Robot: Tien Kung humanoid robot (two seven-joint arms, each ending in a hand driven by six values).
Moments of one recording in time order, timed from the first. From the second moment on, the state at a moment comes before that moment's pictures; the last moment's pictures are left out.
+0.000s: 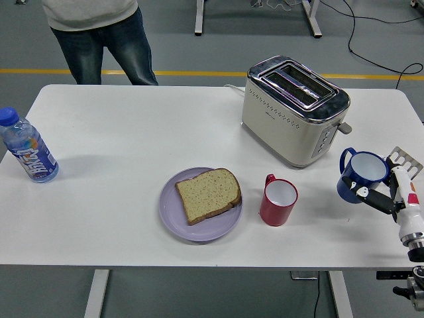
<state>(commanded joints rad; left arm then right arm) -0.15 0.00 -0.38 -0.25 -0.22 0.20 -0.04 0.11 -0.34 1.07 1.18 -1.10 -0.42 0.43</state>
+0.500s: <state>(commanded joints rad) -0.15 0.00 -0.38 -0.26 -0.22 0.20 -0.04 0.15 -0.31 1.02 1.07 -1.07 -0.45 0.48</state>
